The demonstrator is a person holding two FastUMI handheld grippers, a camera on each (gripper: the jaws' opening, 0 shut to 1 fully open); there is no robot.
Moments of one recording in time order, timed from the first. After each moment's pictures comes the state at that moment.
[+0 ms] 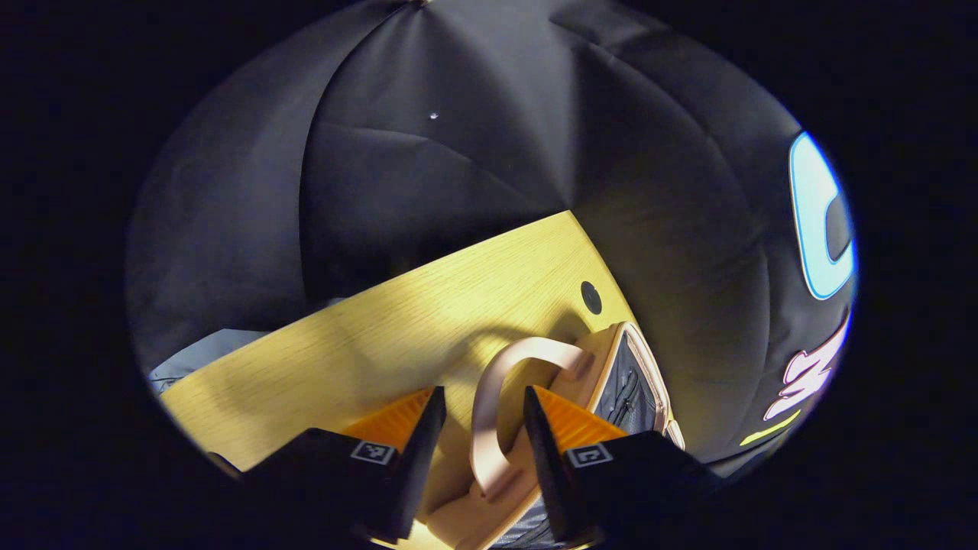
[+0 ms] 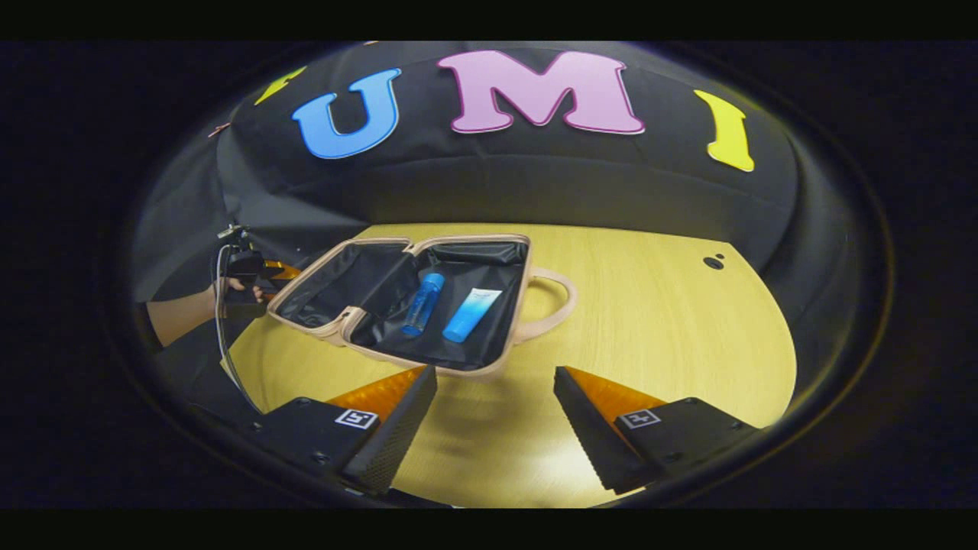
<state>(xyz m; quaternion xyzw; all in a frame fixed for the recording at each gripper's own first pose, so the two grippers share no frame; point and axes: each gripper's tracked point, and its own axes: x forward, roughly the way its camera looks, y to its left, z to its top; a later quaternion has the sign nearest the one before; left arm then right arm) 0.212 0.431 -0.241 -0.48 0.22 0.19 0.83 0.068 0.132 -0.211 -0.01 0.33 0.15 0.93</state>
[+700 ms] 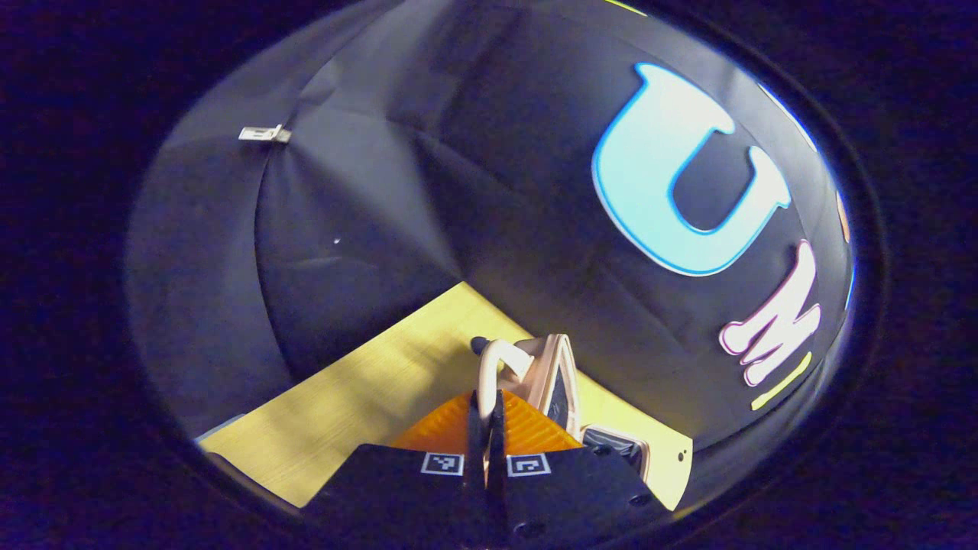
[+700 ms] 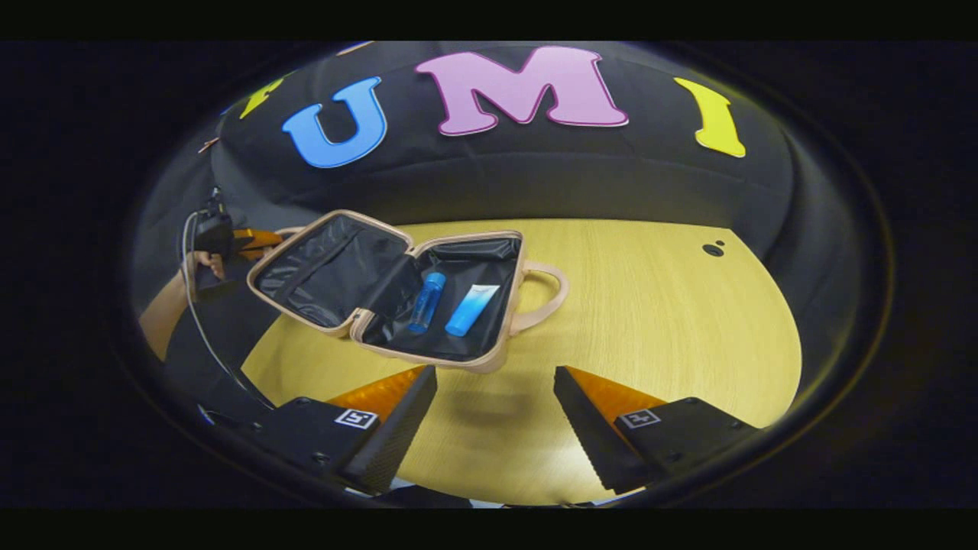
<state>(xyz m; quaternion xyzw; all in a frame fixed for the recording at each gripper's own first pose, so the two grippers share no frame) 0.121 0.390 -0.007 -0.32 0.10 0.14 0.93 0.063 0.112 -0.188 0.02 0.35 0.15 0.93</state>
